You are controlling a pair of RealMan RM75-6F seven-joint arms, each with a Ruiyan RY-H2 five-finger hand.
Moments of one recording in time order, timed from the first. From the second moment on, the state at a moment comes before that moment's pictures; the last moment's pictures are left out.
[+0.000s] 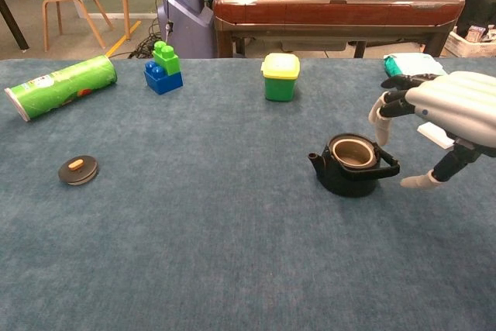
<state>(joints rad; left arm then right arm) -0.02 -1.05 -0.01 -1.71 1.48 1.51 -0.07 0.45 -1.42 0.10 -1.66 -1.41 1.09 -0.59</state>
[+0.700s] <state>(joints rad) -0.01 -1.04 -0.01 -1.72 1.49 1.52 -0.09 0.52 -1.53 0.10 -1.51 -1.38 1.06 -0.57</state>
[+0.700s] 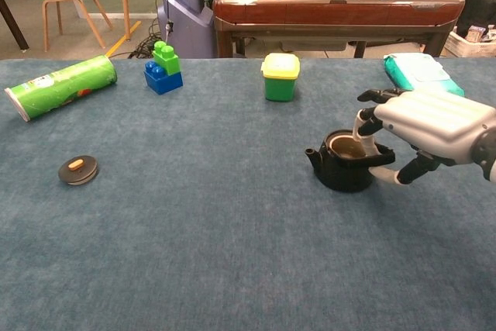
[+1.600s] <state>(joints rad) 0.00 -1.03 0.00 -1.74 1.49 1.53 -0.09 0.66 -1.58 0.26 -1.54 -1.24 1.01 -0.46</state>
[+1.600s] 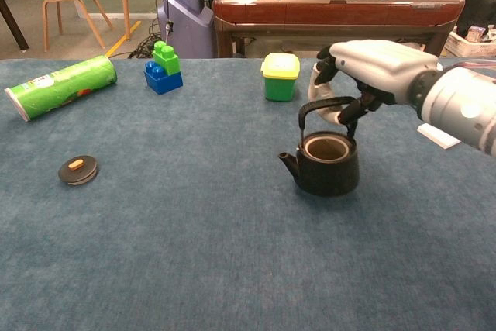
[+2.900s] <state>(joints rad) 0.06 -1.01 0.01 -1.72 1.48 1.57 -0.11 1.16 -2.00 0.47 -1.03 -0.86 0.86 -0.56</state>
